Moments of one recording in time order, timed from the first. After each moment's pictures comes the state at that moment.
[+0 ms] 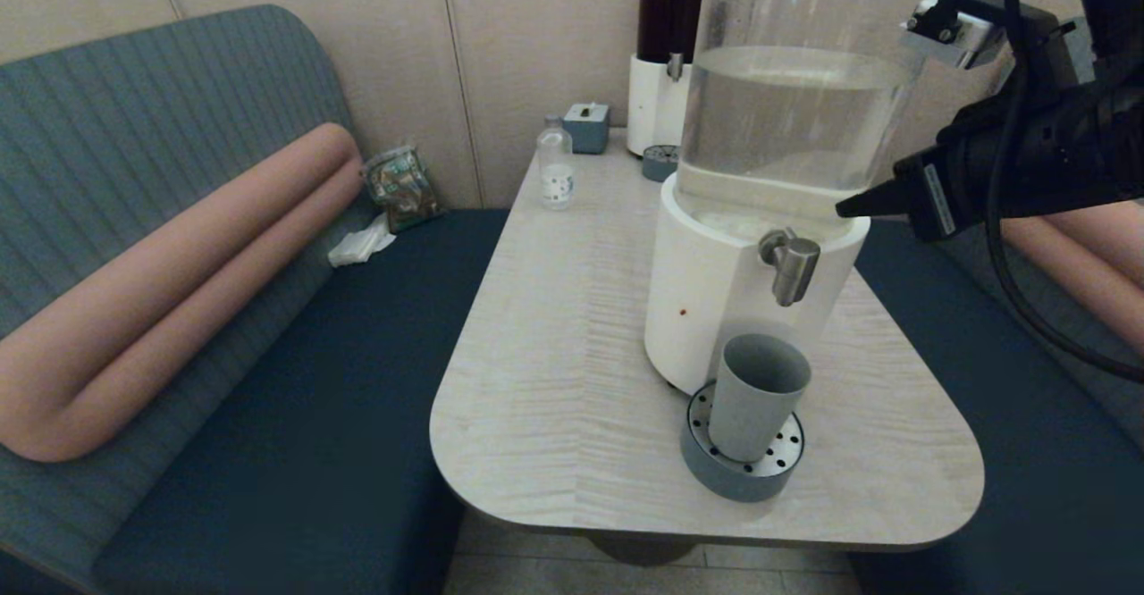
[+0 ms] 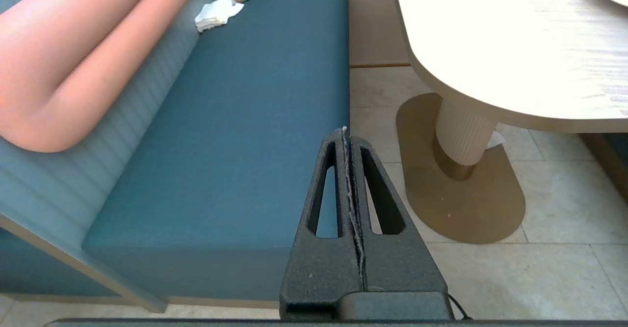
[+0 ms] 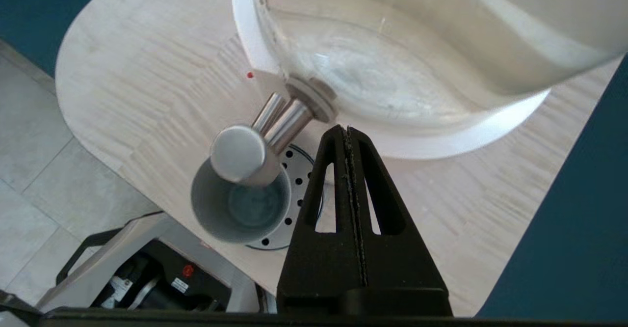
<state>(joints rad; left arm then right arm) 0.01 0.00 0.00 0.00 -0.01 0.06 0.36 1.64 -1.73 0.61 0.08 -0.16</state>
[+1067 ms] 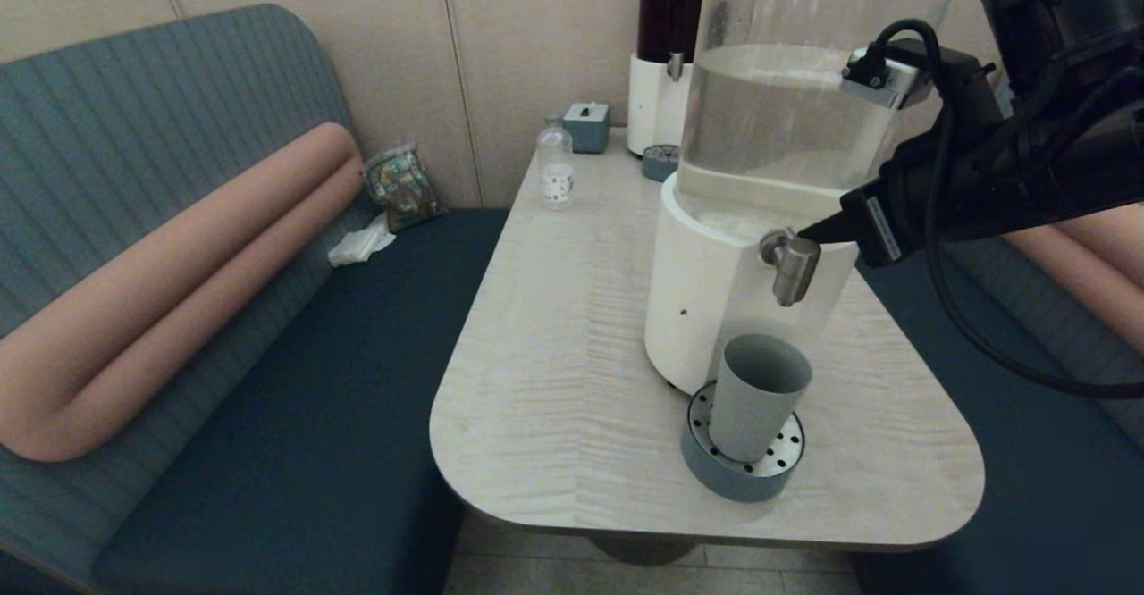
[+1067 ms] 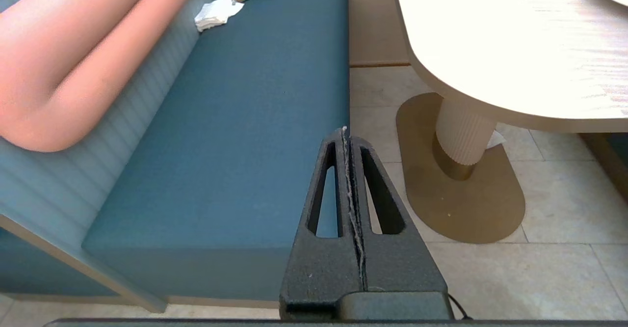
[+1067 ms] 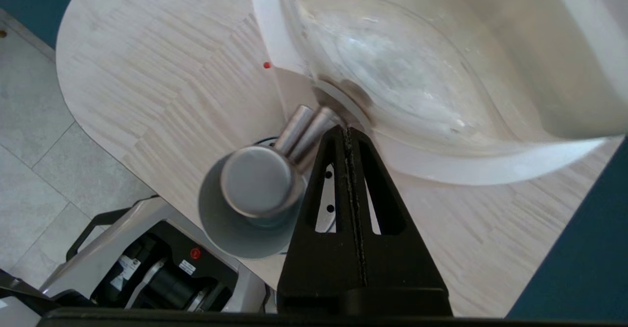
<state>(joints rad) 0.01 0.00 0.00 0.00 -0.01 0.06 0.40 1.71 -1.73 0.62 0.08 -0.15</state>
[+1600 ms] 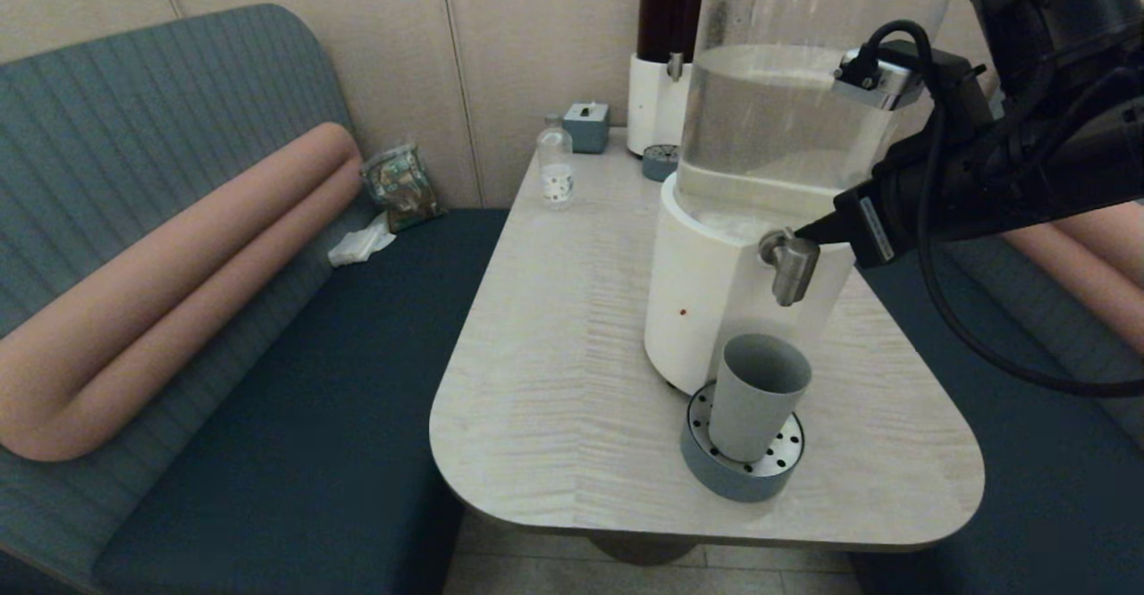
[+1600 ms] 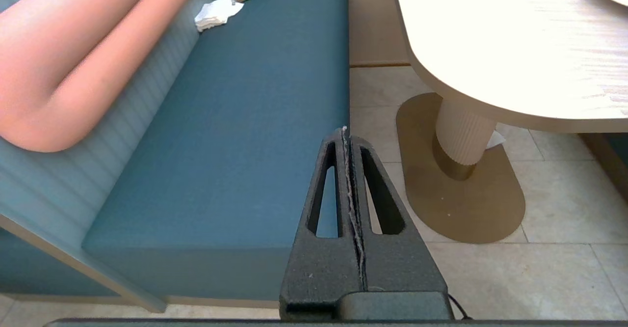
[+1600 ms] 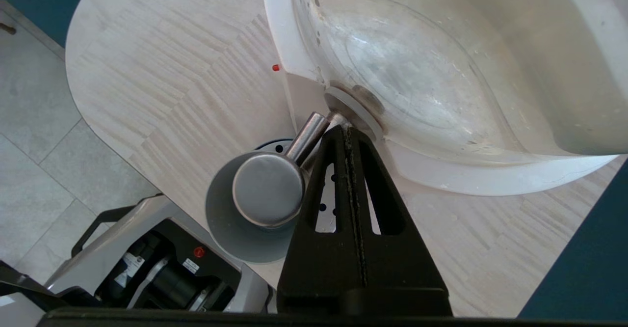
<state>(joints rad) 0.01 0.00 0.00 0.00 -0.01 0.06 0.41 1.72 -1.75 0.62 0.10 -0.15</state>
